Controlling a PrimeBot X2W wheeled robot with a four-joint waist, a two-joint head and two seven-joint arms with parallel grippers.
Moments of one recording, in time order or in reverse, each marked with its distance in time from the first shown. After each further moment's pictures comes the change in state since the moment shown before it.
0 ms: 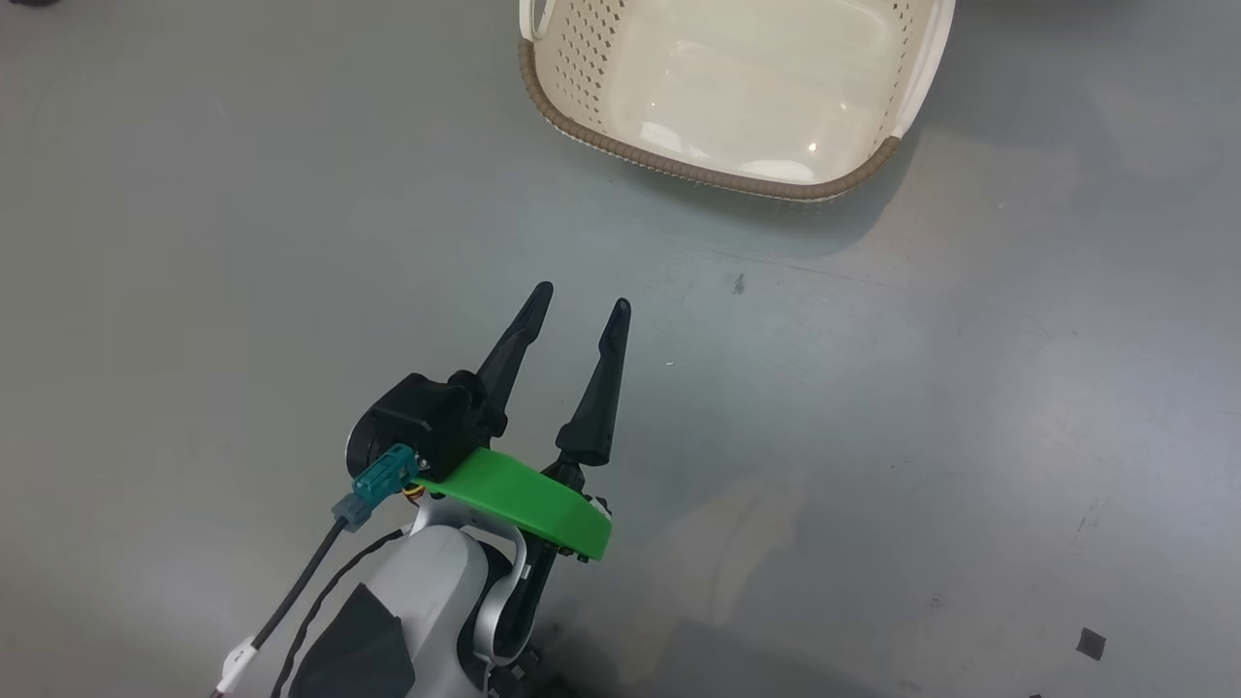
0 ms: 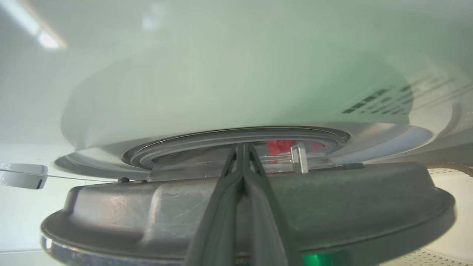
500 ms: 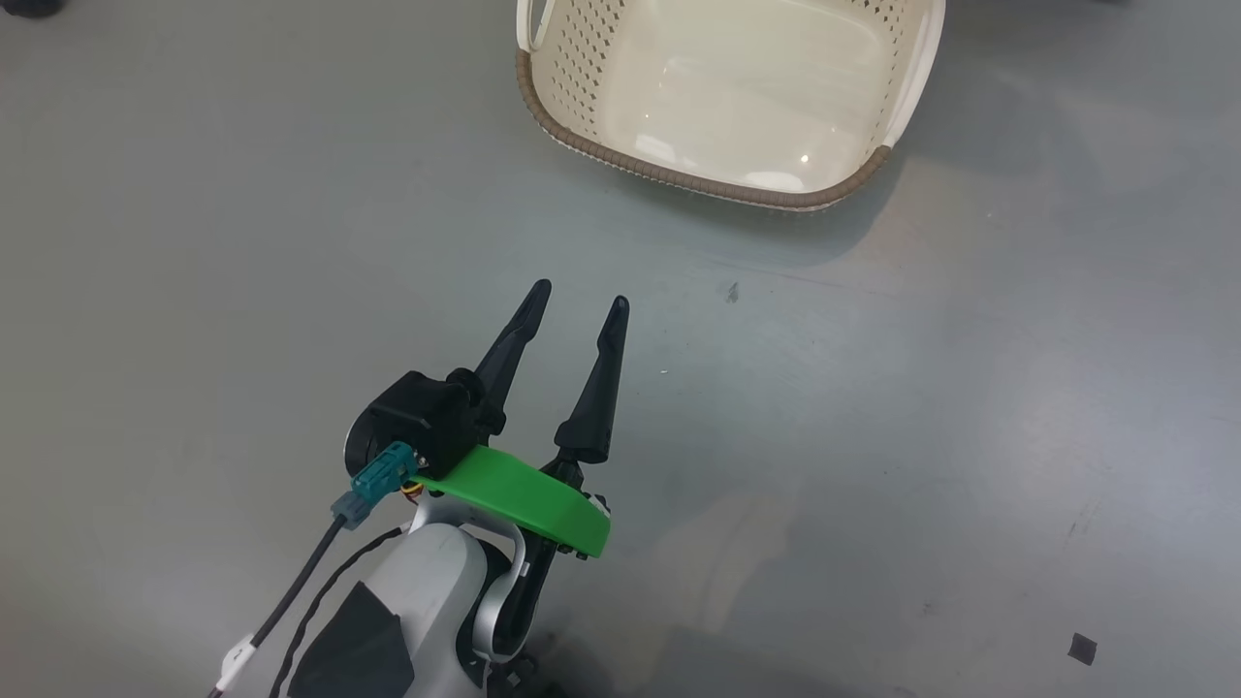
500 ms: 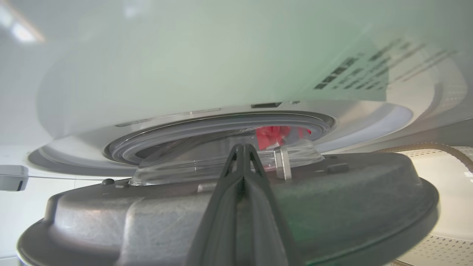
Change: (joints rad) left arm -0.003 0.000 0.001 0.002 0.000 0.002 0.000; right arm 0.002 0.000 0.008 0.068 0.000 0.000 0.018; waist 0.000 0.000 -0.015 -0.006
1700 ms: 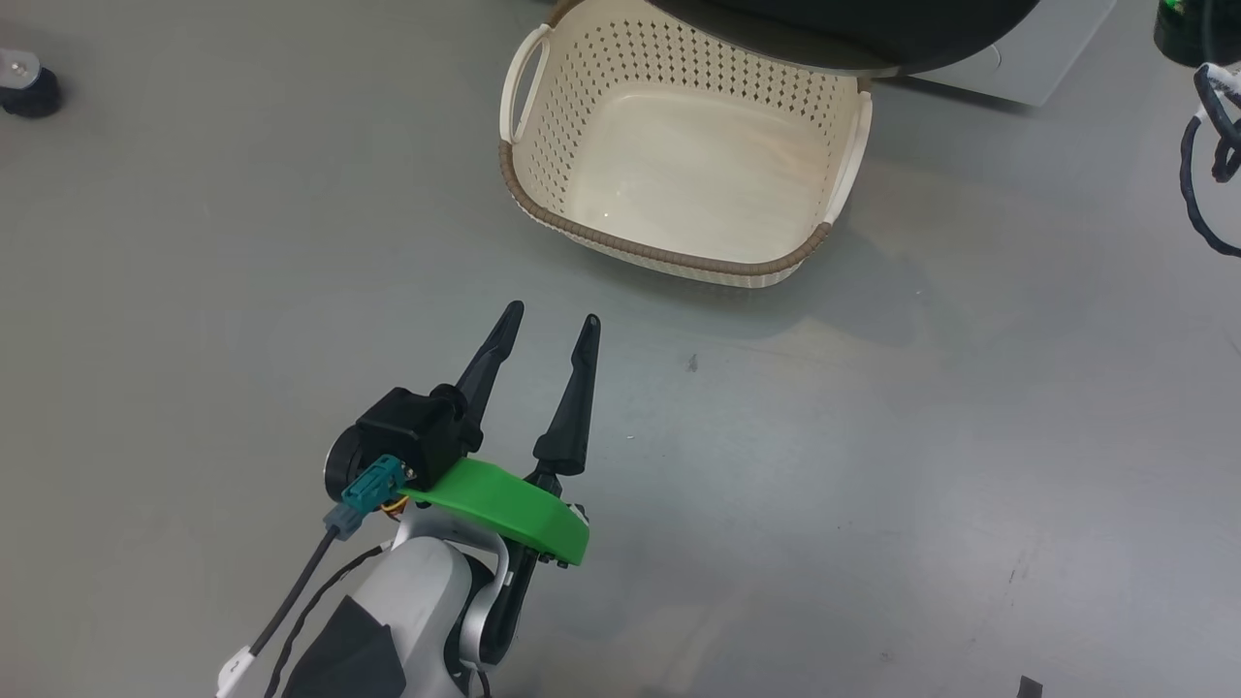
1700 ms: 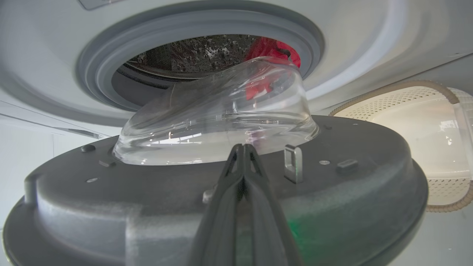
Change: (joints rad) left arm 0.030 0.000 0.032 0.042 0.033 0.006 0.000; right arm 0.181 0.069 0.022 0.094 0.025 0.046 0.060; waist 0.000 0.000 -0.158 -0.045
